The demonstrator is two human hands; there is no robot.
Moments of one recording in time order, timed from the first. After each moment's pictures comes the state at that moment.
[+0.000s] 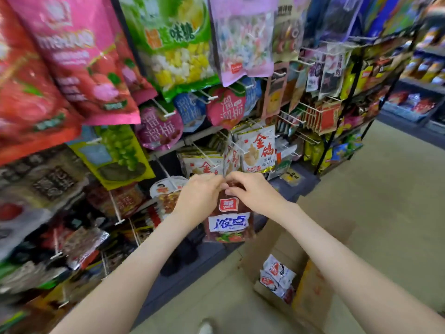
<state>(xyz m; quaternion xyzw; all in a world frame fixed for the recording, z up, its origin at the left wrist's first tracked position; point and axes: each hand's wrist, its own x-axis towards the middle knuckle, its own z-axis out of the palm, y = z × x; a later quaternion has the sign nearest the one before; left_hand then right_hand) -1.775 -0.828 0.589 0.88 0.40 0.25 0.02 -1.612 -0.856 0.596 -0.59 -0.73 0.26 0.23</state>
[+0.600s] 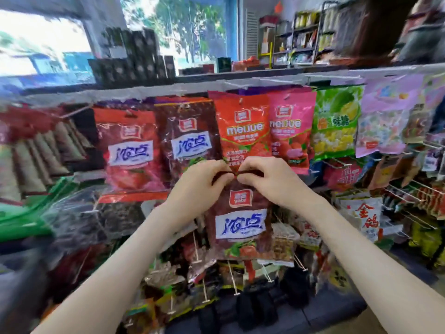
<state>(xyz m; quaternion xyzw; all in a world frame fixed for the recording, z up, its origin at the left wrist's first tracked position) -2.088 -0.921 0.787 0.79 0.50 0.34 -0.03 -1.910 -0.896 0.796 -0.40 -0.84 0.18 0.33</state>
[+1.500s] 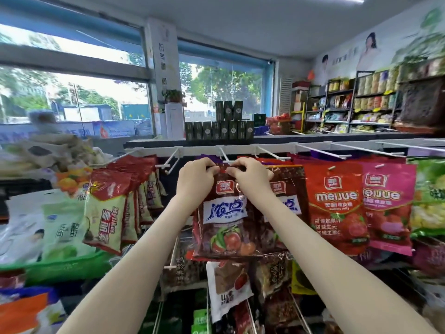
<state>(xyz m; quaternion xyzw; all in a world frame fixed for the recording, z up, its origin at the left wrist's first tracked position) -2.291 -0.852 0.873 0.60 0.65 0.46 -0.08 -2.161 -0.815 0.874 -0.43 -0.74 0.15 0.48</state>
